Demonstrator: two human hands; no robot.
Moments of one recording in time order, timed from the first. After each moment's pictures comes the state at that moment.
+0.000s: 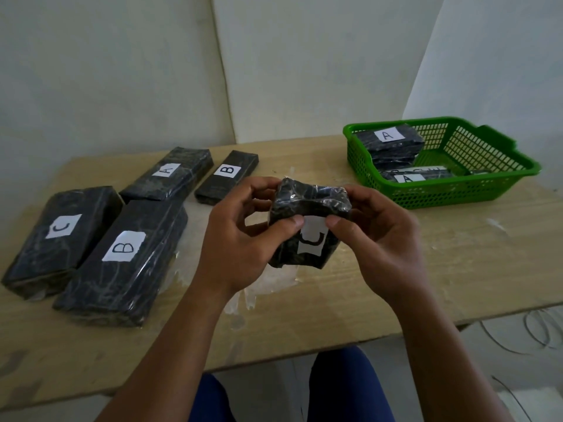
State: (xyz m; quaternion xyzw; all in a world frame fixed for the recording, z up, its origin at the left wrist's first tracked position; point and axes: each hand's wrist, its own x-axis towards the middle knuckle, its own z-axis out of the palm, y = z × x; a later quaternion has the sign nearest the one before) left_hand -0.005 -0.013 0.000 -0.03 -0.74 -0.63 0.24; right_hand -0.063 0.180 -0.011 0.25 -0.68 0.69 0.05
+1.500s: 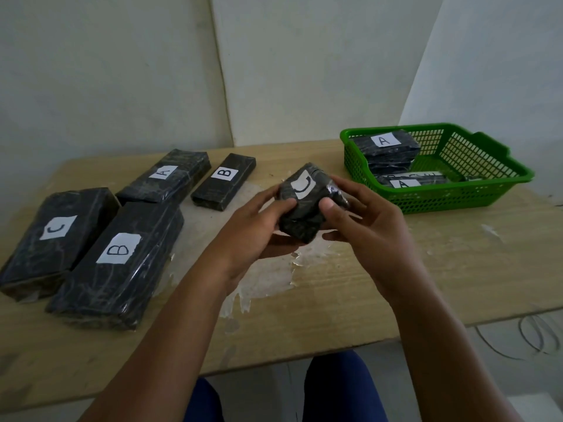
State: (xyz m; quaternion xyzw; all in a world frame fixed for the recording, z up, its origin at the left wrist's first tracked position) left_hand -0.030 -0.003 0.014 0.14 -0.69 -0.71 0.00; right_hand -0.076 0.178 0.005 0.16 -0.69 0.70 -0.07
